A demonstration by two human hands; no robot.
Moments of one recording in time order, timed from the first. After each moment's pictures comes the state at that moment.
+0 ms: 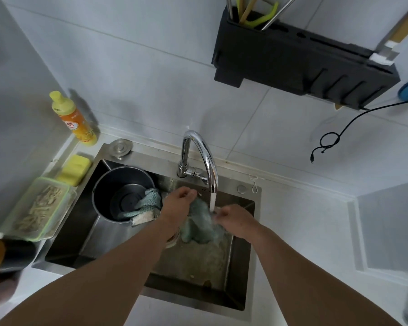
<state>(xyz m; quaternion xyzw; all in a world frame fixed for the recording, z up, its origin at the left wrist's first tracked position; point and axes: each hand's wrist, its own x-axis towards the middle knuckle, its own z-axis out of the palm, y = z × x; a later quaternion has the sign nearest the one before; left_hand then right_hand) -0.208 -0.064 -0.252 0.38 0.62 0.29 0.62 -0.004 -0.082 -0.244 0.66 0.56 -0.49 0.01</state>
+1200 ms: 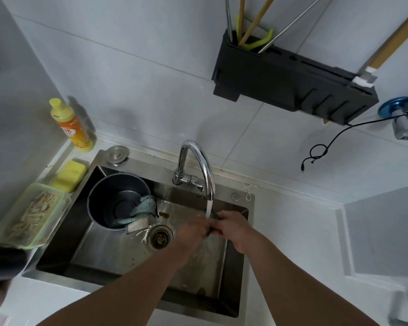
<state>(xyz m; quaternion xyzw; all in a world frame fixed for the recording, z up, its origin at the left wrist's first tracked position) -0.171 -0.101 -0.260 0.26 0.55 0.27 0.75 -0.015 -0.090 -0.229 0.71 0.40 -0.57 -0.13</state>
